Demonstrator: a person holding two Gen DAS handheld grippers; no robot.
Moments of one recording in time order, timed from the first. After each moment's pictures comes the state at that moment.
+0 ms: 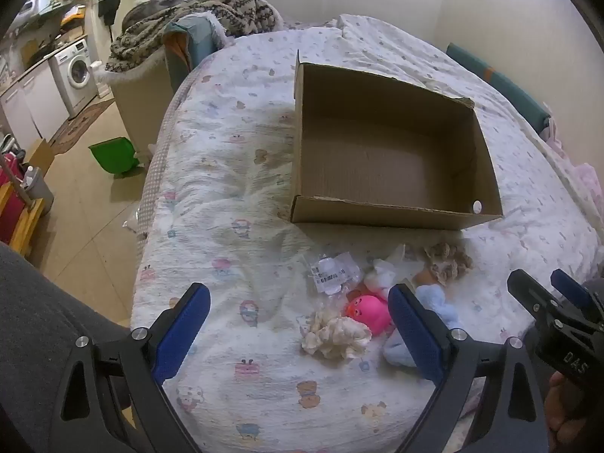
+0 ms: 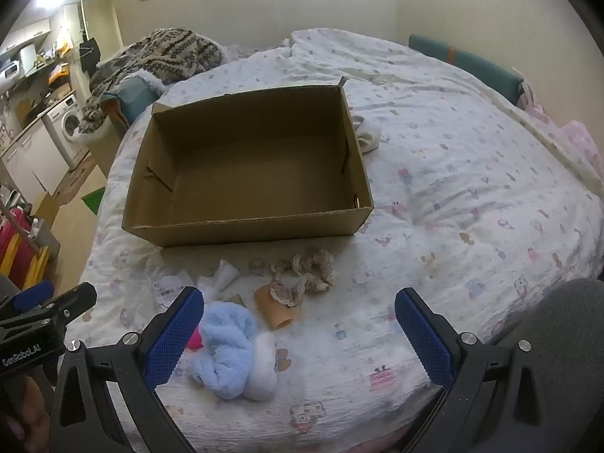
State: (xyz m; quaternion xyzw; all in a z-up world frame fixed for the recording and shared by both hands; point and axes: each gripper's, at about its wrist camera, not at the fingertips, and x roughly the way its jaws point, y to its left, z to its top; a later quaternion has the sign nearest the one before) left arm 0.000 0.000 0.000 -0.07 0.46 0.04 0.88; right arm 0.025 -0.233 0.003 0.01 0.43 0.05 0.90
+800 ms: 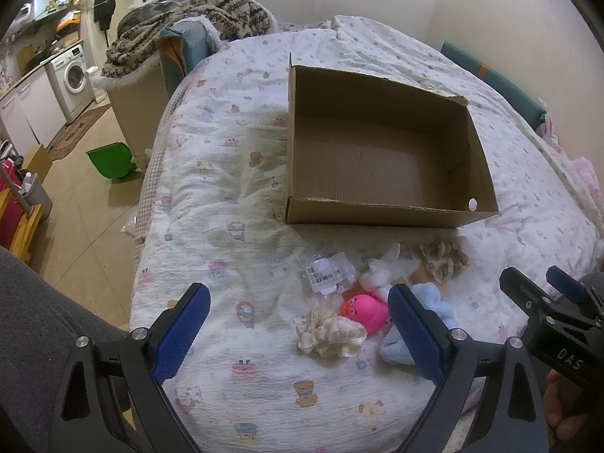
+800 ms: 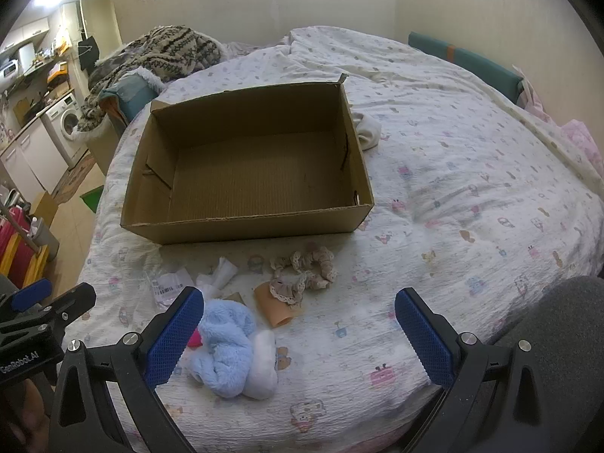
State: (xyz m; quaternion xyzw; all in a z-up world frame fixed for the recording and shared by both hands) left arm 0.000 -0.006 0.004 -0.06 0.46 0.03 0.89; right arm 0.025 -0.232 0.002 0.01 0.44 0.05 0.90
